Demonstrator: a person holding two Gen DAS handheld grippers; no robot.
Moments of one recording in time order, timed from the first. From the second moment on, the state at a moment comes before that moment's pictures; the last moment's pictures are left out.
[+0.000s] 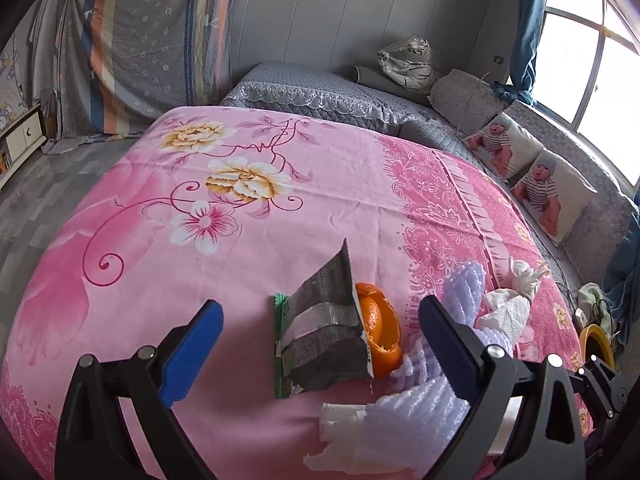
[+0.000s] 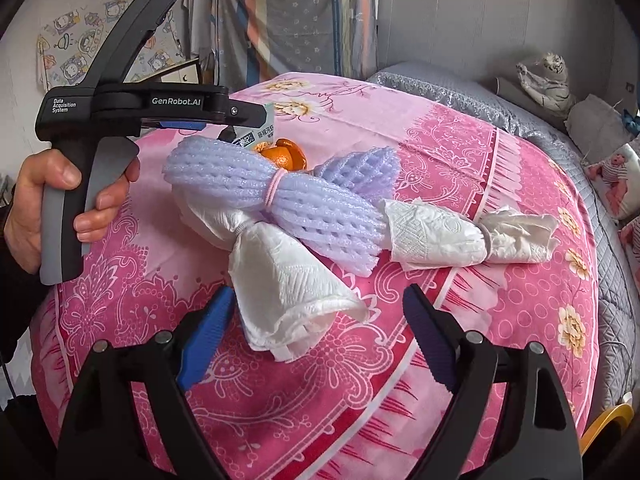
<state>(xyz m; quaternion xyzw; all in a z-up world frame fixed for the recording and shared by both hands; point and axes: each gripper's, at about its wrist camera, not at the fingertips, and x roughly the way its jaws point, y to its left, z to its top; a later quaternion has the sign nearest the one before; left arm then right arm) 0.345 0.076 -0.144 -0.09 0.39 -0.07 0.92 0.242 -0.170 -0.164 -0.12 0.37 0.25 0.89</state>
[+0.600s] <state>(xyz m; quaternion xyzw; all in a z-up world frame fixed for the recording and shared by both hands) 0.361 0.090 -0.162 -0.11 0.42 -0.05 0.90 0.257 -0.157 -0.180 -0.11 0.41 0.26 0.87</state>
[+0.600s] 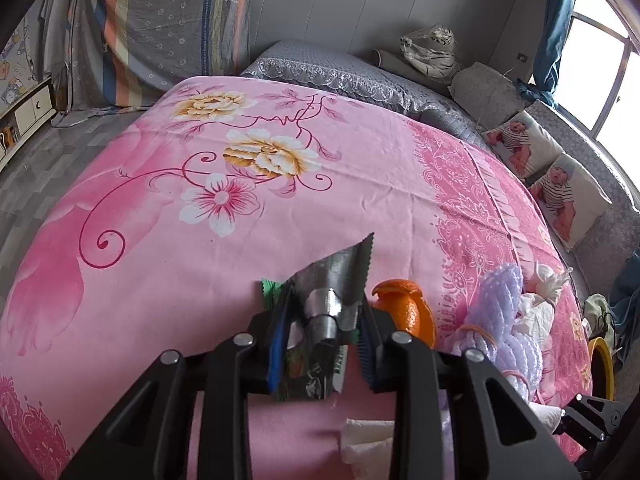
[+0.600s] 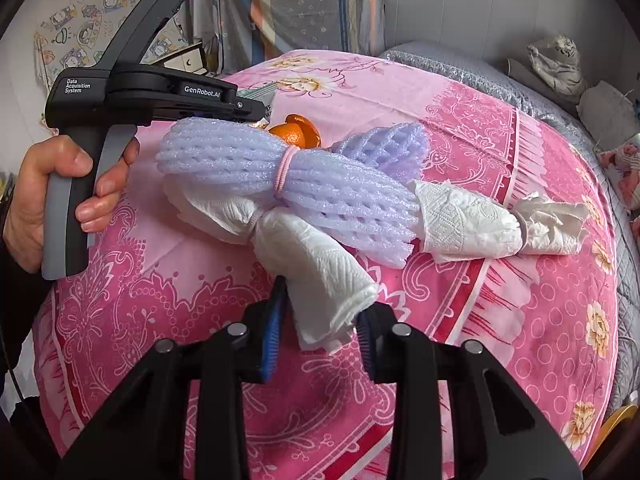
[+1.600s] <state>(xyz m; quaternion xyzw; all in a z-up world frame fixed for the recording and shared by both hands) 0.231 0.104 -0.060 -0.12 0.30 -0.08 0.94 0.118 -0.228 -0.116 -0.01 0.36 0.31 0.88</state>
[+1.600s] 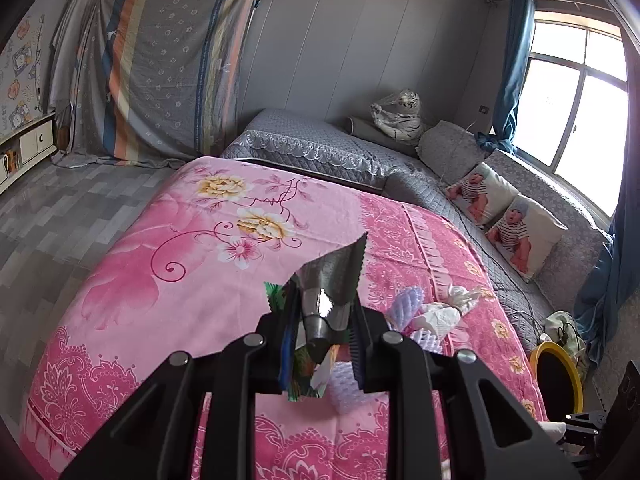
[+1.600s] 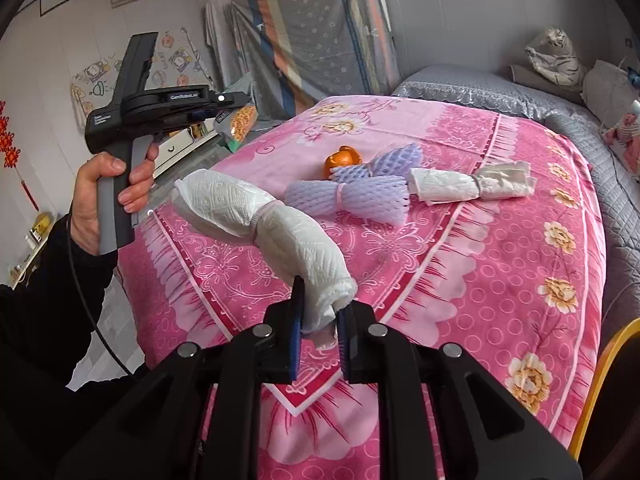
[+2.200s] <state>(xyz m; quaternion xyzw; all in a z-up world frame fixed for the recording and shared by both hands) 0.203 -0.022 -0.024 -0.08 0.27 -0.20 0.94 0.115 -0.356 -0.094 0.10 0.28 0.15 0.94</state>
